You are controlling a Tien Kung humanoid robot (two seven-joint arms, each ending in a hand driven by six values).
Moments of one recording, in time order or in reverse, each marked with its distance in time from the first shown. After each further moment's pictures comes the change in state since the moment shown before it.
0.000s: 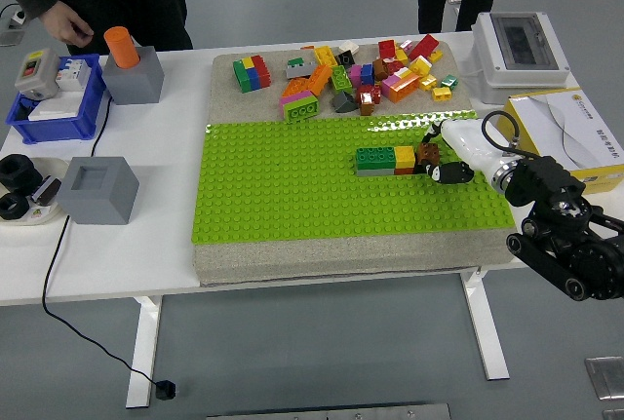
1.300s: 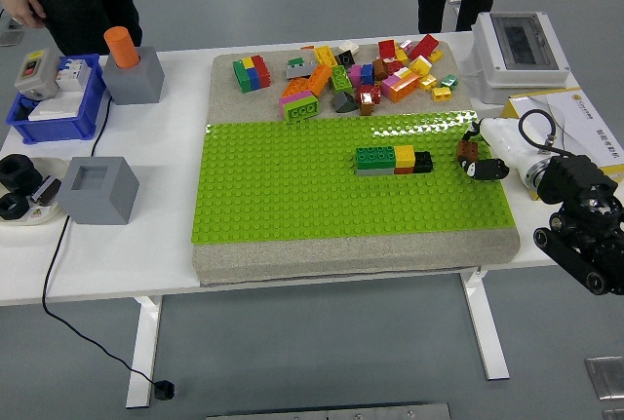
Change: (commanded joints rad) left arm 0.007 -0.003 0.007 0.000 -0.011 0.000 0.005; right arm -0.014 -0.038 0.067 -0.065 -0.023 0.006 0.003
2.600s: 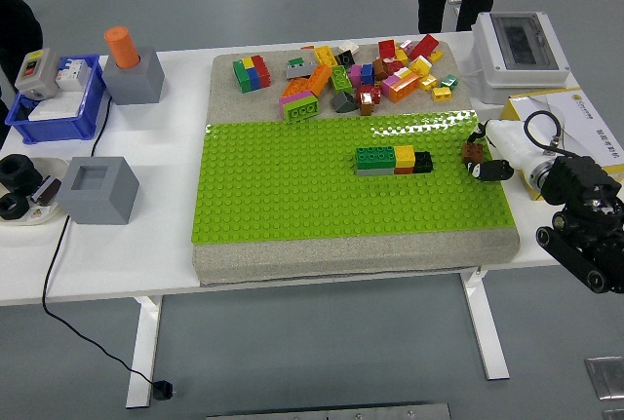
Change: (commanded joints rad) left arm -0.009 0.005 -0.010 0.000 0.010 -0.007 0.005; right arm 0.000 0.009 0.015 -0.053 0.022 0.009 0.003
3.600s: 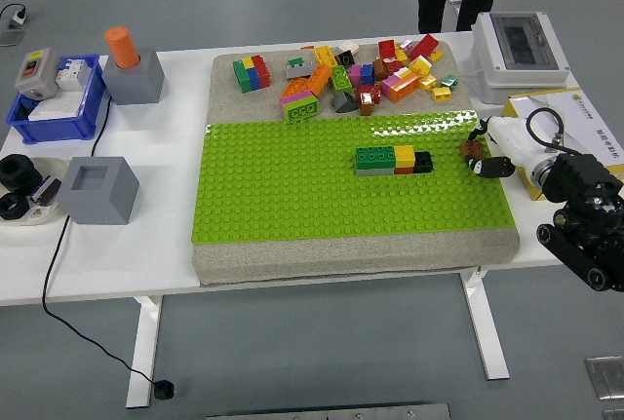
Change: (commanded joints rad) left arm 0.002 -0.001 -0.005 0.000 0.006 -0.001 0.001; right arm 0.001 0.001 0.012 0.001 0.001 -0.001 0.001
